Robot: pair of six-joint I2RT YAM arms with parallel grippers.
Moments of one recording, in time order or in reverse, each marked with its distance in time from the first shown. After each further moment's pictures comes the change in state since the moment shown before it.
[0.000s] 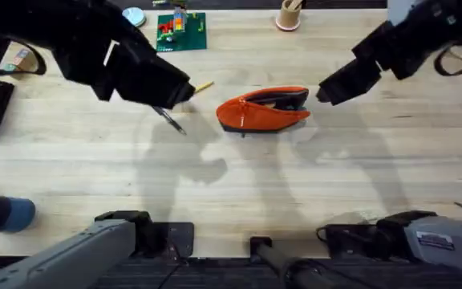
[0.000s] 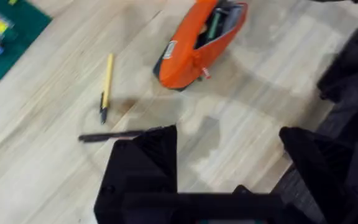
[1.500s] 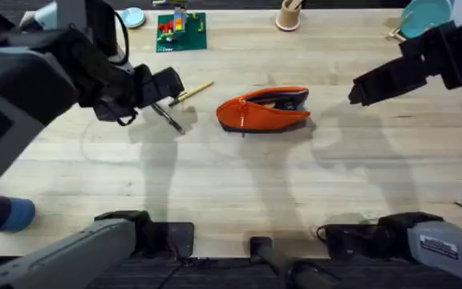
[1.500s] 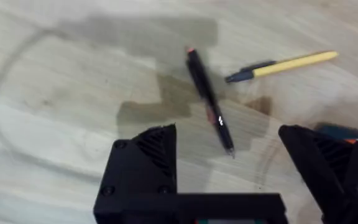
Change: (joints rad) left arm 0.016 0.017 -0.765 0.861 -0.561 -1.124; right arm -0.106 -0.134 0.001 -0.124 0.061 0.183
